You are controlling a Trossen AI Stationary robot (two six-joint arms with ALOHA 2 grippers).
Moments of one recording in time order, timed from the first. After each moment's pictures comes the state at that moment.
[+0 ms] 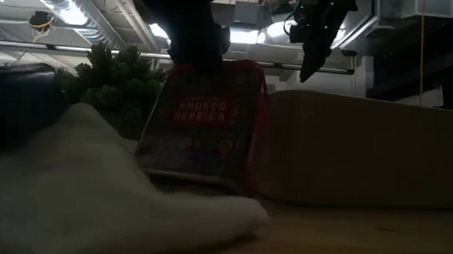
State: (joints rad) left arm -0.42 1.96 1.48 -0.59 -0.07 -0.33; right arm -0.80 1.68 1.80 -1.21 -0.16 -0.48
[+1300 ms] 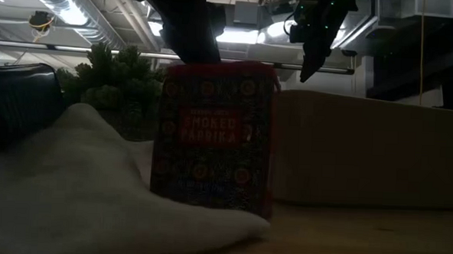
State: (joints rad) left arm -0.46 1.96 1.53 -0.64 -0.13 -0.36; right arm -0.80 1.68 1.80 -1.21 -0.16 -0.50
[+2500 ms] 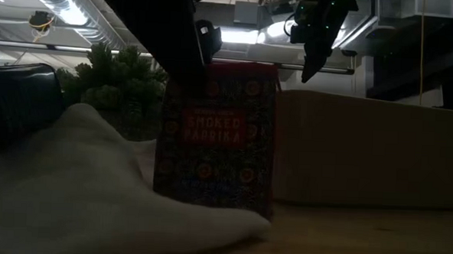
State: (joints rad) left arm -0.47 1.98 1.48 -0.58 -0.16 -0.36; right arm -0.80 1.68 1.80 -1.23 -0.16 -0.50
